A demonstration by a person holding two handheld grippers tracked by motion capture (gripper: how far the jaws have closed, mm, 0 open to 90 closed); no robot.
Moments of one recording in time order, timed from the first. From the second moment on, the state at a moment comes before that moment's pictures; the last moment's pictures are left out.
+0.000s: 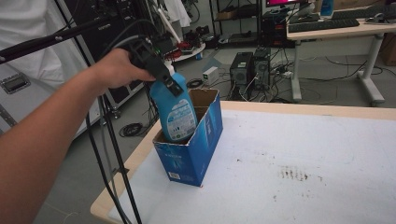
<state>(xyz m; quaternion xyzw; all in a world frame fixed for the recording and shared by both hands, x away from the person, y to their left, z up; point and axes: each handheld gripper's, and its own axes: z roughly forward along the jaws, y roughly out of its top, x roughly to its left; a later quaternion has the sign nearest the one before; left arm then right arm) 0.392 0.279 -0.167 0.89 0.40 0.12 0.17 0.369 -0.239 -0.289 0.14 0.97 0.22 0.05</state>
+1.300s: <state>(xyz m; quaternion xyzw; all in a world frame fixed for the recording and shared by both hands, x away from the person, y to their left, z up) 0.415 0.279 -0.281 0.91 0.38 0.08 0.14 0.370 -0.237 -0.304 0.15 0.97 0.20 0.04</state>
